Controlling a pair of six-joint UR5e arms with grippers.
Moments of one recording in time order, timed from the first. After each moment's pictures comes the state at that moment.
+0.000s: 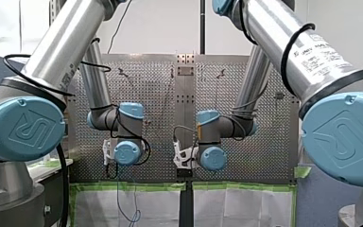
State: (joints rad) left arm -0.53 -2.03 -2.38 -1.93 -2.15 -1.62; right arm 2.40 -0.90 2.01 -0.96 1.83 1.47
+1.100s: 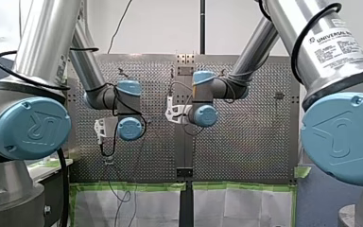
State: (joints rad) left arm -0.45 -1.81 -2.34 -2.08 -2.31 -1.63; right arm 2.38 -1.10 1.81 -0.75 1.67 1.59
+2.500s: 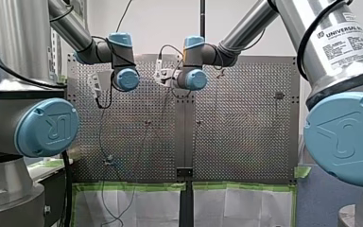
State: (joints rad) left arm -0.30 -1.47 -2.13 -2.39 -2.31 -1.62; right arm 2.41 -1.16 1.51 -0.50 1.52 1.66
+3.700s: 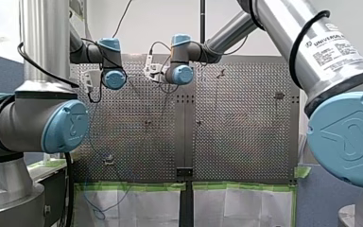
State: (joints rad) left arm -0.05 -1.55 -2.02 -2.39 -2.03 -1.64; right arm 2.45 -1.00 1.20 -0.34 1.51 1.73
